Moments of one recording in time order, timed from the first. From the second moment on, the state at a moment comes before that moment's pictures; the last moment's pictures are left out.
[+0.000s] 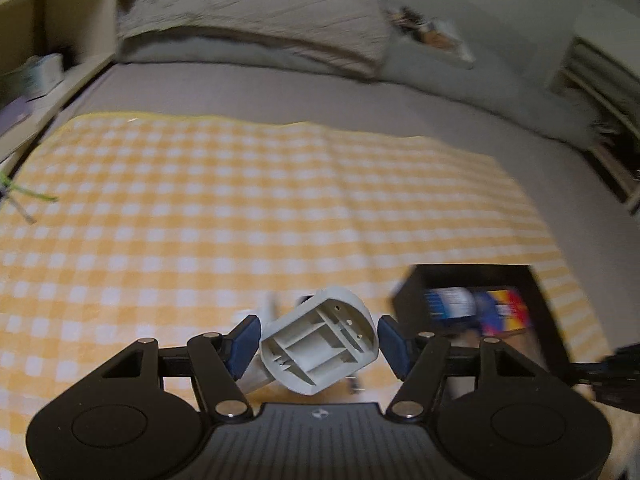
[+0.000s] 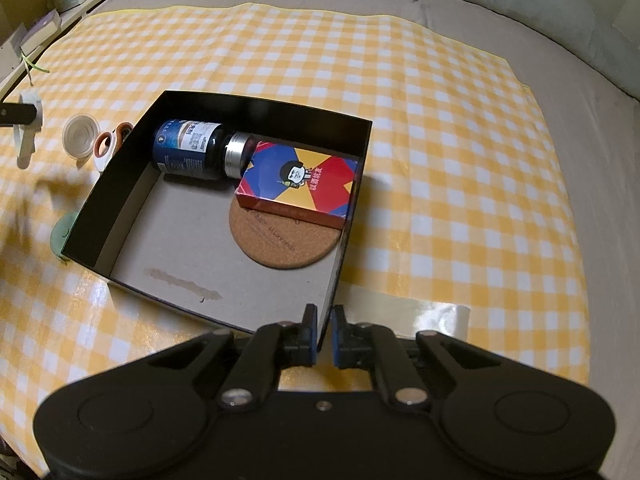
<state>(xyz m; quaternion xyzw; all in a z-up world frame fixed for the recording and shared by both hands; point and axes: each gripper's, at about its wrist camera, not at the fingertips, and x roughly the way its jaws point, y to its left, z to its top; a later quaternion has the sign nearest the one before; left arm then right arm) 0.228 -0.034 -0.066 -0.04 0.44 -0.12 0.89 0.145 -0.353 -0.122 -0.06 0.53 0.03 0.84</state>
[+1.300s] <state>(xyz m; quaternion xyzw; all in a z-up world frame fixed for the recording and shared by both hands) 0.193 -0.244 -0.095 0.05 0.49 -0.33 0.80 0.140 -0.358 -0.118 -0.03 0.52 0.04 0.85</state>
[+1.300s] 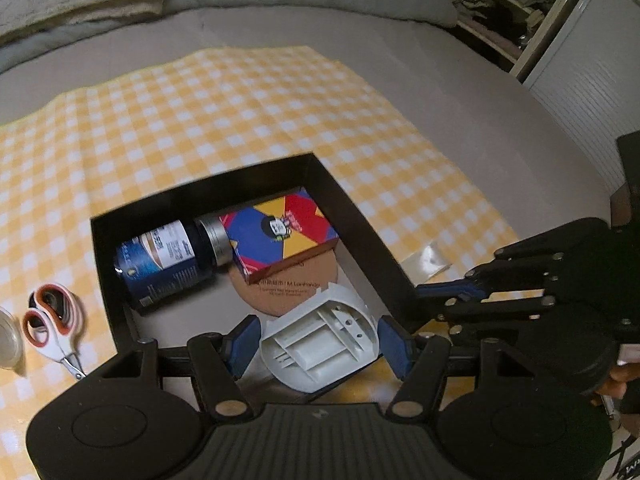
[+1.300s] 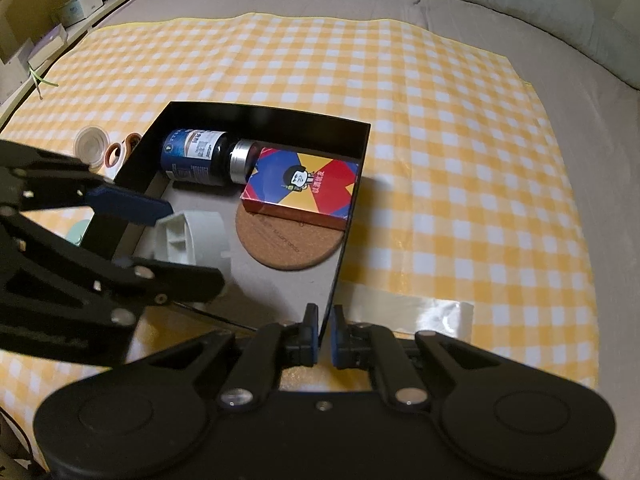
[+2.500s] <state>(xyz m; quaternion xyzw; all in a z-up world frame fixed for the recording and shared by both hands) 0.206 -0.251 -0.107 -0.03 0.50 -0.36 0.79 0.138 -0.360 -0.117 -0.03 0.52 0.05 0.85</state>
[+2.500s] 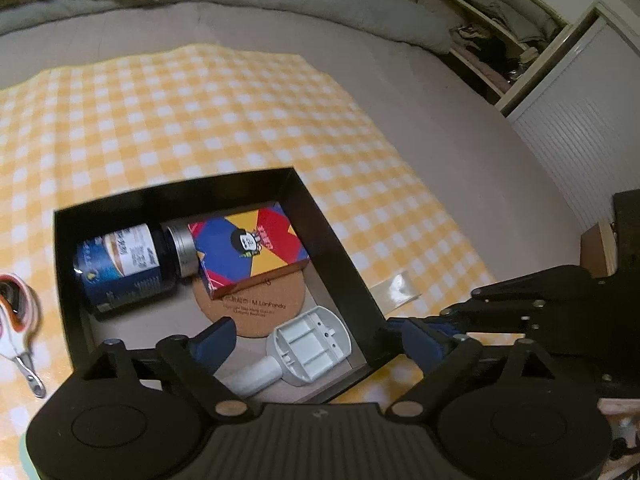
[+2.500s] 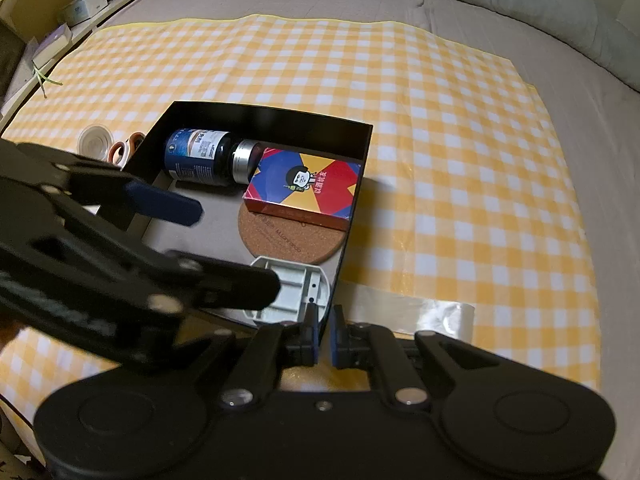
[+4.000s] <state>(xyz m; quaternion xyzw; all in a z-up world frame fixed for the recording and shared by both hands) 0.203 -0.070 -0.071 0.06 0.43 -0.21 0.87 0.144 -0.357 -0.119 -0.04 0.52 0.02 0.85</state>
